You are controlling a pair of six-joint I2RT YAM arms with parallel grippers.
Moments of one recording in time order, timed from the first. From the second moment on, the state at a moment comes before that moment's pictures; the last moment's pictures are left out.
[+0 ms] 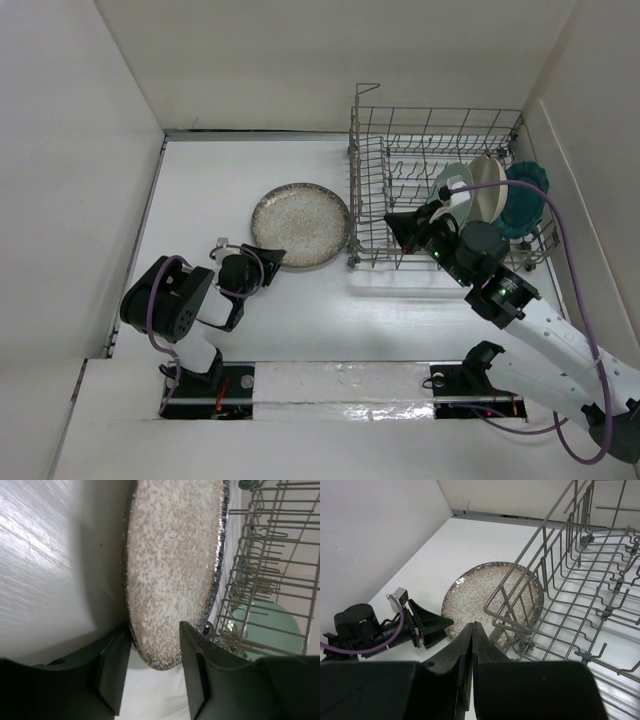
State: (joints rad) left arm -0.34 1.62 0.14 1.08 0.00 -1.35; right arm 0.71 0.81 0.78 0.03 0.10 0.31
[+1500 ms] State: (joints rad) left arm -0.35 0.31 0.02 -0.11 -0.23 -1.24; right arm 1.10 1.00 0.63 0.15 0.25 0.64
